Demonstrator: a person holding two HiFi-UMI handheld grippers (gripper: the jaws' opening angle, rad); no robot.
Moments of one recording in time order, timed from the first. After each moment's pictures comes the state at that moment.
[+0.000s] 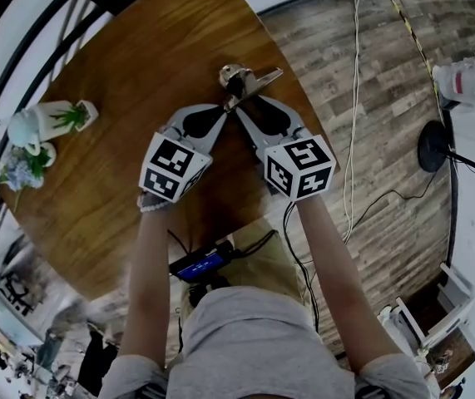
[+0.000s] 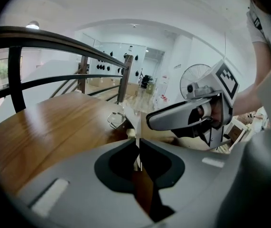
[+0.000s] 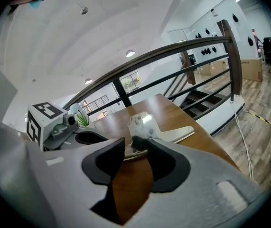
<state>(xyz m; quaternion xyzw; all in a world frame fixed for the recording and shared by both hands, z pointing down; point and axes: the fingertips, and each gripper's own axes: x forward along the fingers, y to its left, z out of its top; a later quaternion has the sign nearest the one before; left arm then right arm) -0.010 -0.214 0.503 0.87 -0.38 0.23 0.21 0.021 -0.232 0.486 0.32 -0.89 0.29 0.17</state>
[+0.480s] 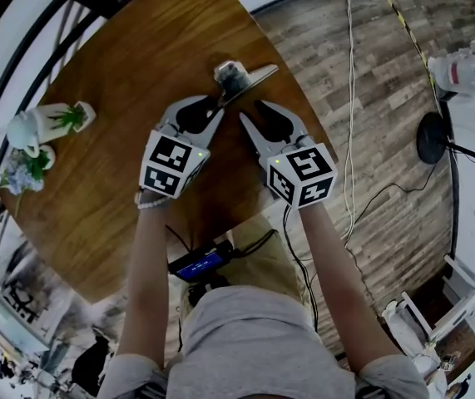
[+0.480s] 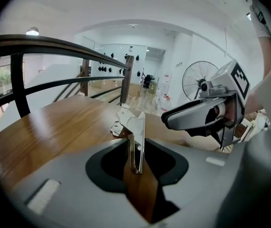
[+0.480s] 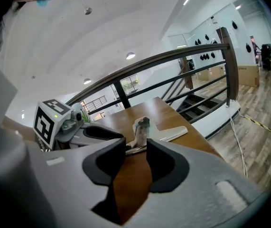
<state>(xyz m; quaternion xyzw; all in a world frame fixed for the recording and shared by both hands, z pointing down) -0.014 -0.219 0.500 0.87 -0.40 0.24 0.19 0.038 -0.212 0.476 0.34 -0.89 0.26 0.17</state>
